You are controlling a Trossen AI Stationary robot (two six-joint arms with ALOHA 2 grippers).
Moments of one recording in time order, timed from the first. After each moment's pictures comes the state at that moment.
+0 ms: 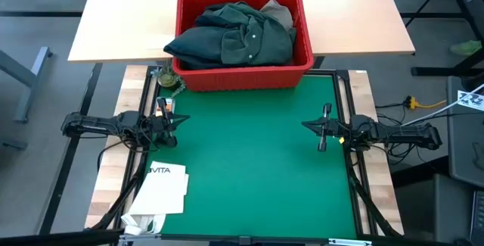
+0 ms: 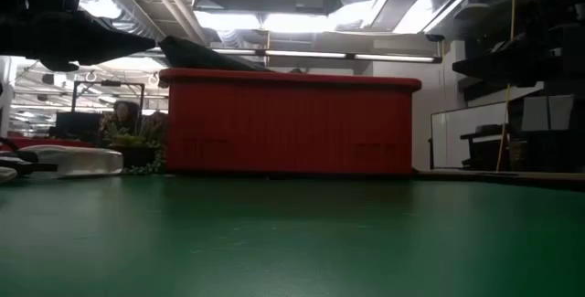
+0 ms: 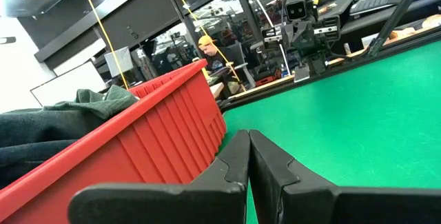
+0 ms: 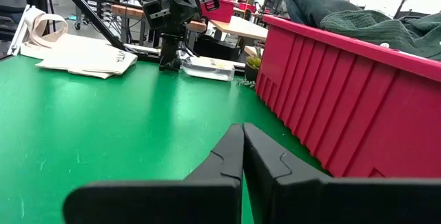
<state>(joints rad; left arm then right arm) -0.09 0.01 0.01 0.07 -0.39 0.45 -0.02 0.09 0.01 0.05 0.16 -0.22</state>
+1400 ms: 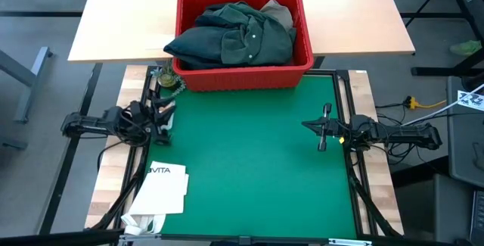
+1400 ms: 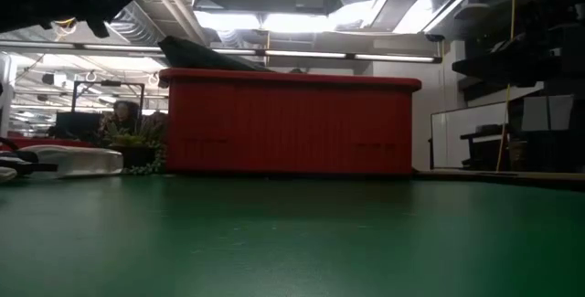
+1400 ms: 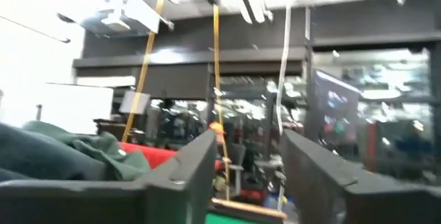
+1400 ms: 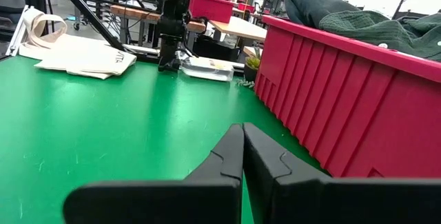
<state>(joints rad) -0.07 0.01 0.01 0.54 -0.43 0.14 -0.02 0.09 0.01 0.06 0.17 -0.22</state>
